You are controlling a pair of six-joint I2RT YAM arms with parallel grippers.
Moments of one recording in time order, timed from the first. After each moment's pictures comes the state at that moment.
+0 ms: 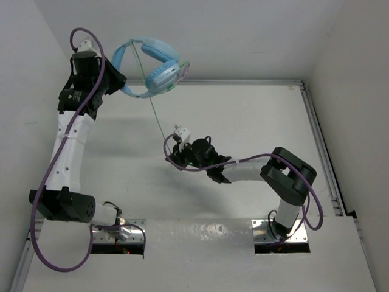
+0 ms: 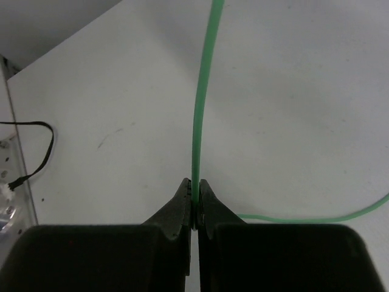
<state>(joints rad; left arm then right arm) -0.04 1.39 1.68 -0.67 0.01 -0.55 0.93 1.77 0.81 0.69 -0.11 0.22</state>
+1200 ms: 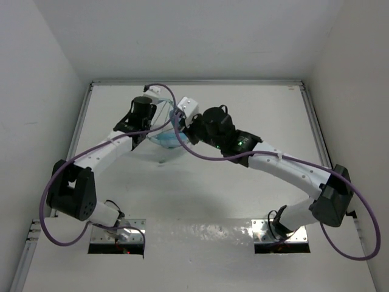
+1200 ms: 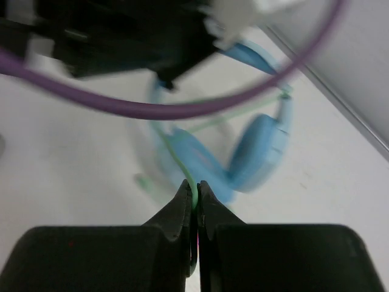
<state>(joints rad) -0.33 1.46 1.01 -0.07 -0.52 0.17 0.94 1.45 1.20 -0.01 -0.01 -0.15</state>
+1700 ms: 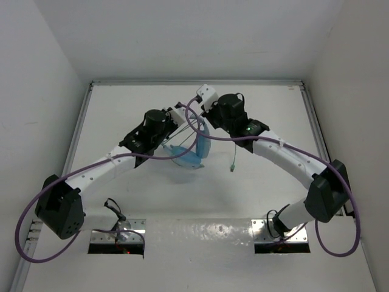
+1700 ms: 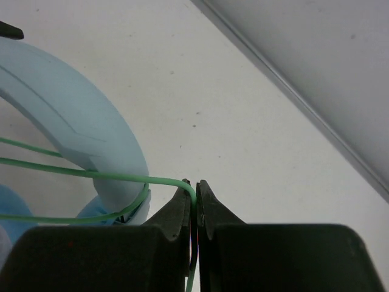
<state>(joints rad) -0.59 1.29 0.91 0.01 -0.25 0.51 0.67 1.48 1.18 -0.09 0.18 -0.35</state>
